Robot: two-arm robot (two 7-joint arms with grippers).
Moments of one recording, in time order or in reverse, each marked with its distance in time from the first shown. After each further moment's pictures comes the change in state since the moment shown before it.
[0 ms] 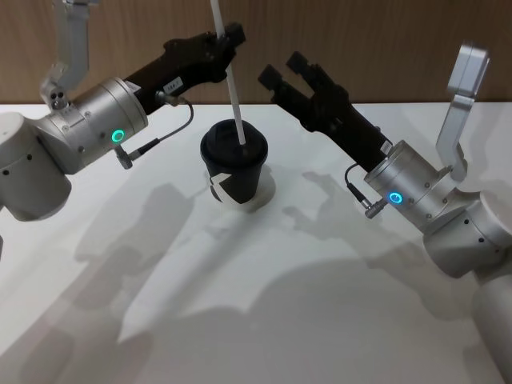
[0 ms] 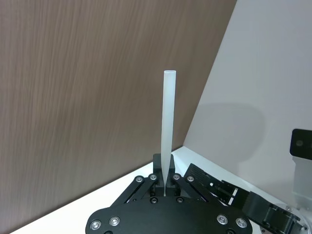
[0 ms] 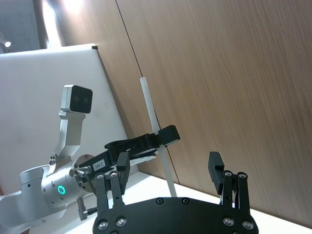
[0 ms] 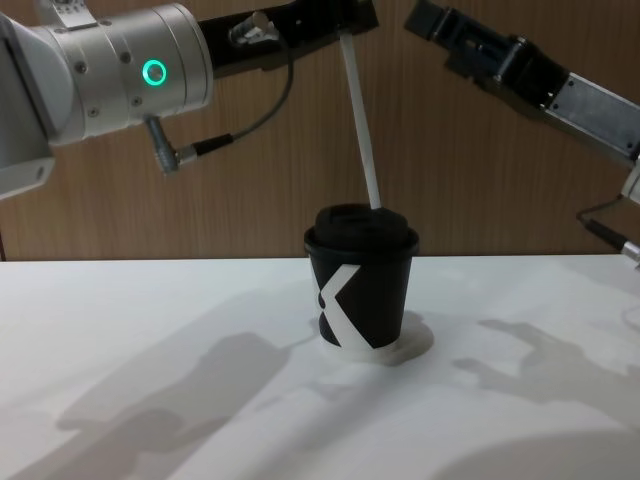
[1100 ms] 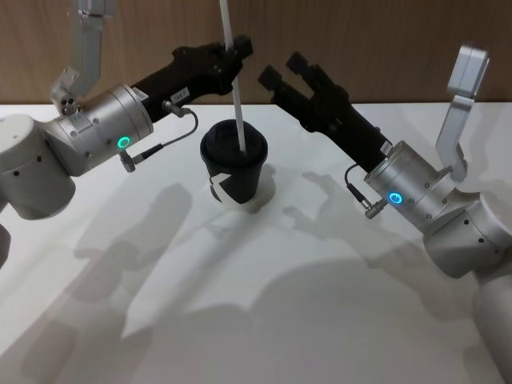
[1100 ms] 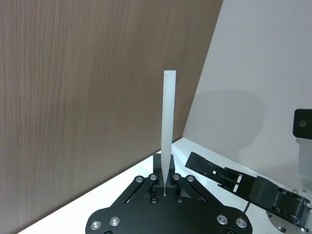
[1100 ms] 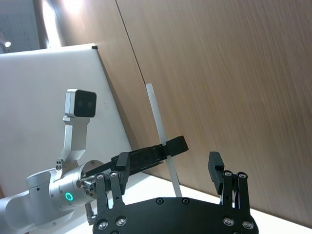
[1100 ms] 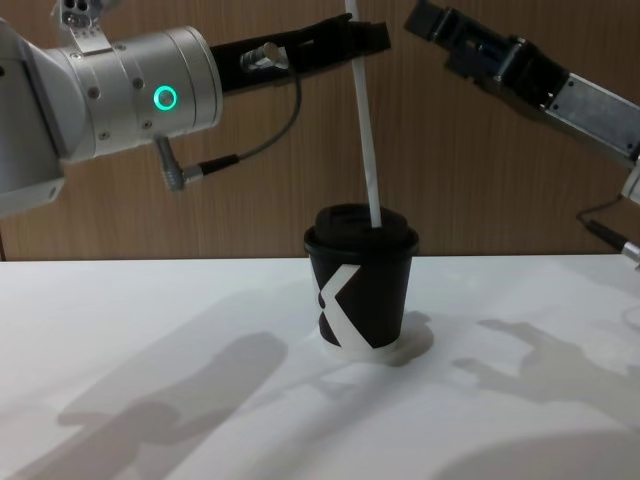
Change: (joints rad) left arm -0.026 -0.019 0.017 0.071 0.071 -0.031 -0.077; right arm -0.001 0.000 0.000 0.000 0.000 0.000 0.000
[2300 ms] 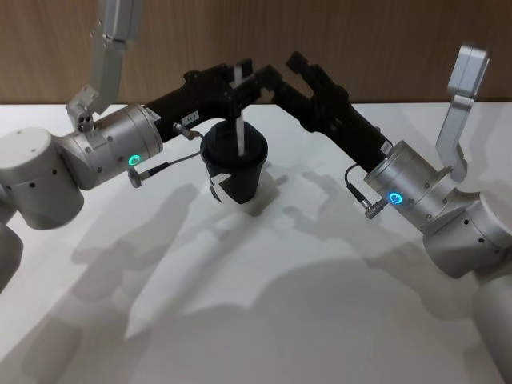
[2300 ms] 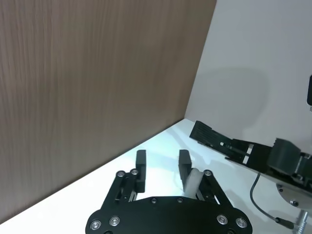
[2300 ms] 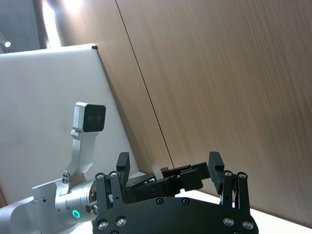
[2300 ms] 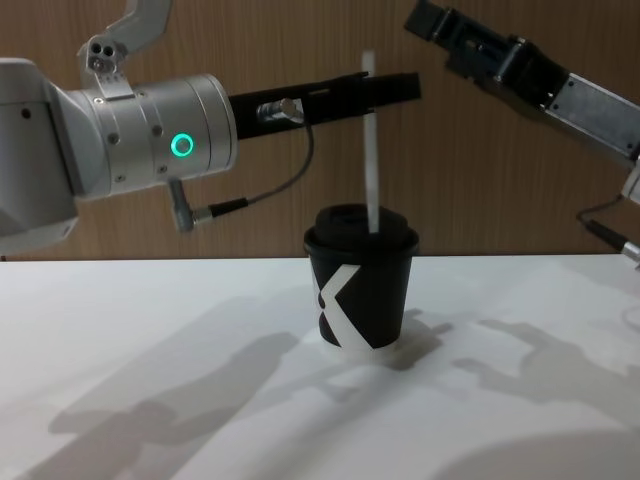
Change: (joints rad) left arm 0.000 -0.022 0.021 0.057 0.073 0.000 -0.031; right arm 0.000 0.000 0.000 0.000 0.000 0.000 0.000
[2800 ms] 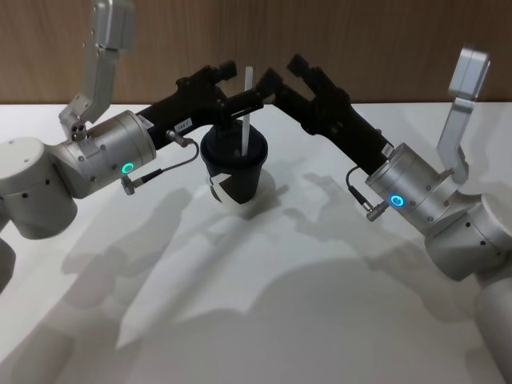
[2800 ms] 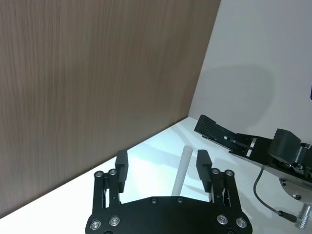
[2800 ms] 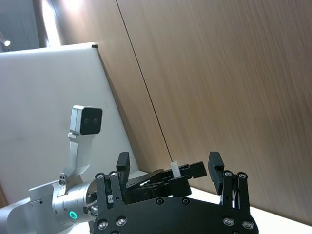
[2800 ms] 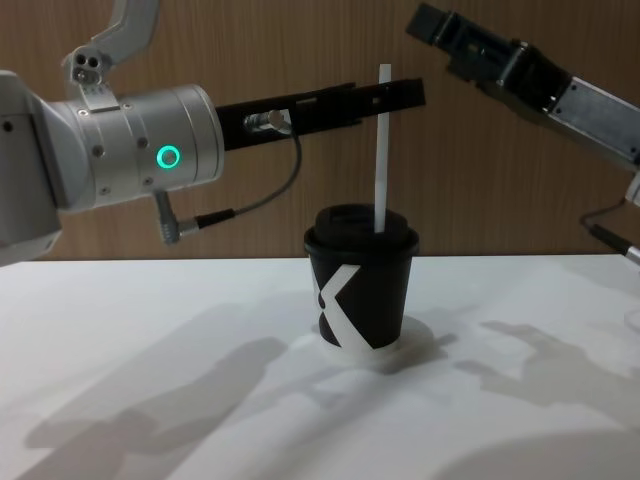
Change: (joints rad) left arm 0.033 0.014 -0.018 -0.027 0.012 -0.004 0.013; right arm -0.007 0.005 -0.001 -0.005 0.001 -0.001 0.000
